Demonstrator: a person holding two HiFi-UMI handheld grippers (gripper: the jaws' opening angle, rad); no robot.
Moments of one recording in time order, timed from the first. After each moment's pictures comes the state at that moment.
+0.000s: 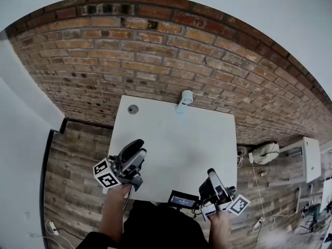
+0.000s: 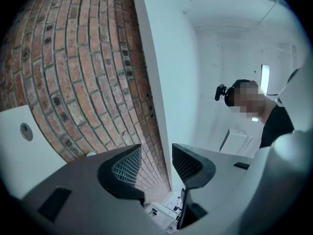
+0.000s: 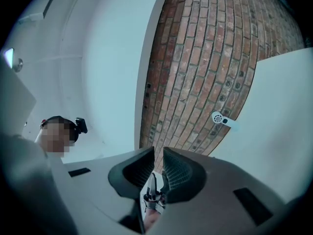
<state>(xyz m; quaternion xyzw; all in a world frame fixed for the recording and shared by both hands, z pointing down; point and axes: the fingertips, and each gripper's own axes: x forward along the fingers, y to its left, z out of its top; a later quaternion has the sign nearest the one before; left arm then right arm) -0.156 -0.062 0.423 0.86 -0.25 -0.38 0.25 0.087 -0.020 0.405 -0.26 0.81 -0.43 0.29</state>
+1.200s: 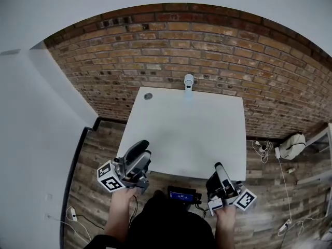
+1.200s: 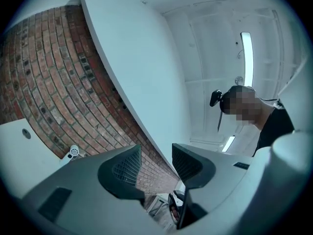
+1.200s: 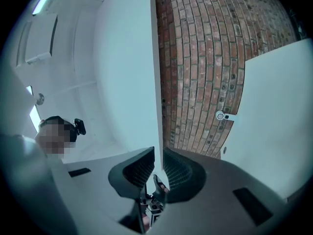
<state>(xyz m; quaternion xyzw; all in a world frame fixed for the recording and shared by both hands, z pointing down) -0.035 0.134 0.340 0.89 -0.29 -0.31 0.17 0.205 0.122 0.406 -0.16 0.80 -0.44 0.38</state>
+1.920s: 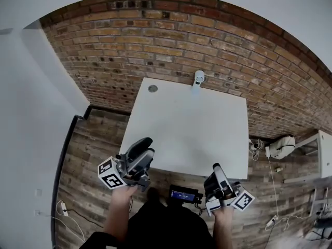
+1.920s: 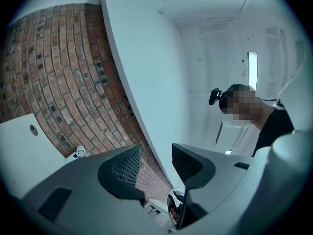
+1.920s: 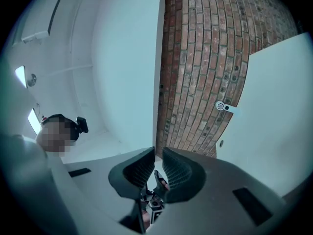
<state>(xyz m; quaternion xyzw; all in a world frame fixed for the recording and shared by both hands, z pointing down) -0.120 0.125 0.360 0.87 -0.27 -0.36 0.21 0.111 0.127 0.398 -0.19 0.82 -0.44 0.32</state>
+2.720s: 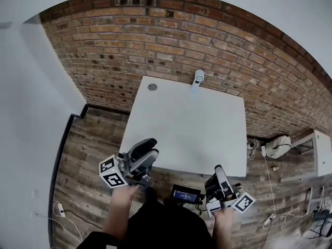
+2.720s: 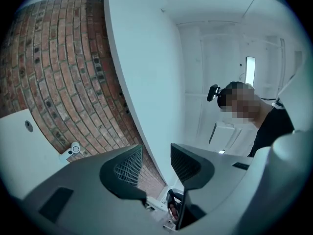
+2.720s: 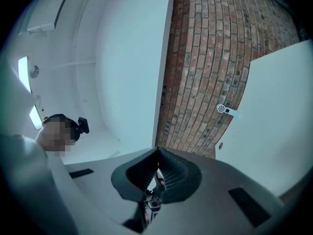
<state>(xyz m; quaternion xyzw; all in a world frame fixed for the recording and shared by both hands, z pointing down) -0.123 0.141 0.361 0.88 -0.23 -0.36 0.22 0.102 0.149 0.395 -0.22 0.82 -0.42 0.32</state>
